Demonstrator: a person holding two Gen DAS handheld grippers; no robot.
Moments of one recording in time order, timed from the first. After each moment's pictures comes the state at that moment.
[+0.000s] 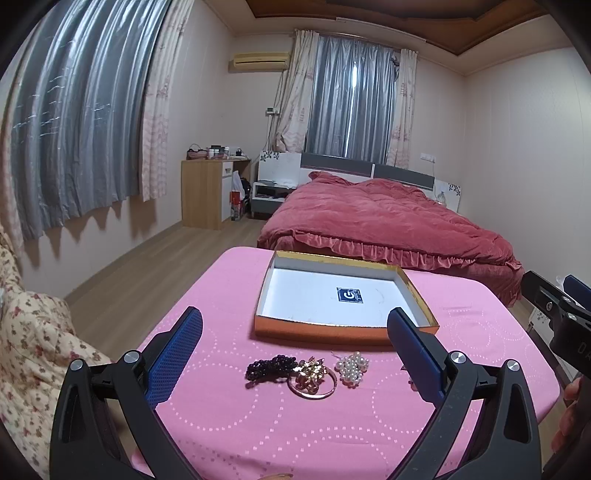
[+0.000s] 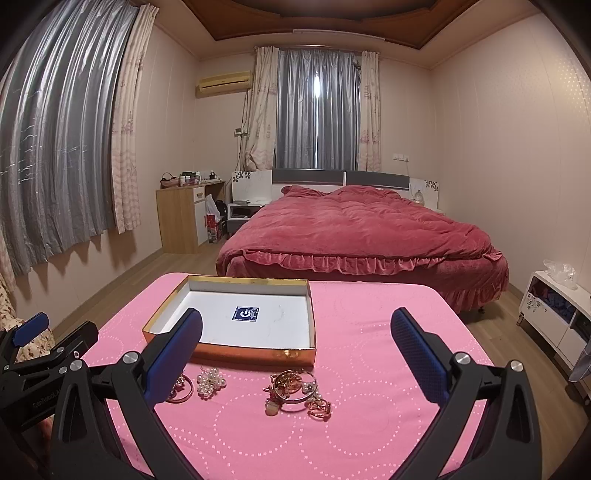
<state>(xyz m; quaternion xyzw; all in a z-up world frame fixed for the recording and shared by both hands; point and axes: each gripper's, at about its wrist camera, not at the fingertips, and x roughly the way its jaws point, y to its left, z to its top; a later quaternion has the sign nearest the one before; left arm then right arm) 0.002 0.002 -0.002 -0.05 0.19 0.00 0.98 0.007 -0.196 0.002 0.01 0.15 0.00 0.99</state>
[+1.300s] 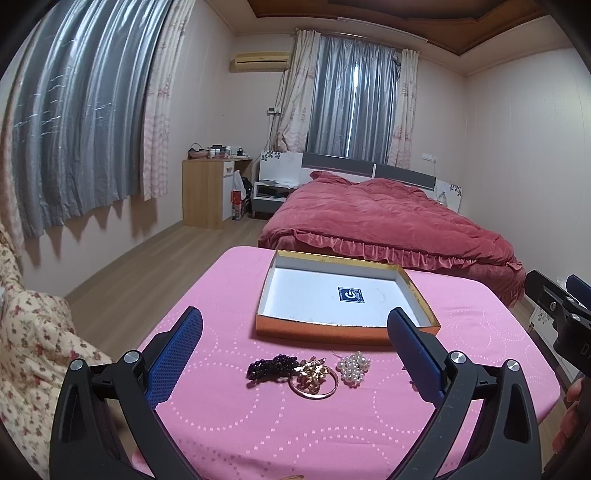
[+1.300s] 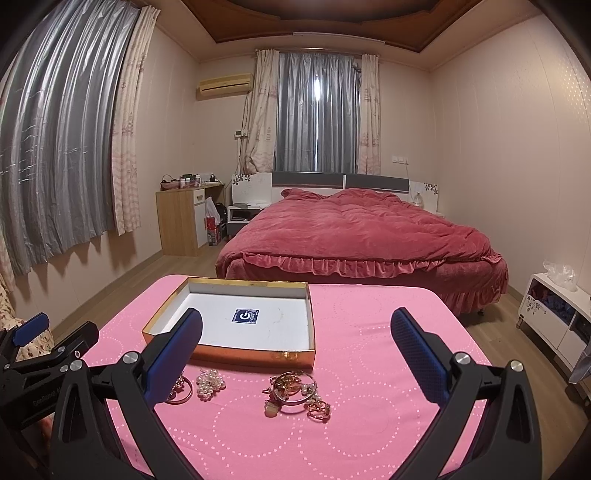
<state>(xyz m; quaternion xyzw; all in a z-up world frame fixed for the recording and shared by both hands) 0.000 0.002 0.000 -0.05 0.19 0.01 0.98 0.005 -0.195 0.004 0.00 0.15 0.00 0.99</state>
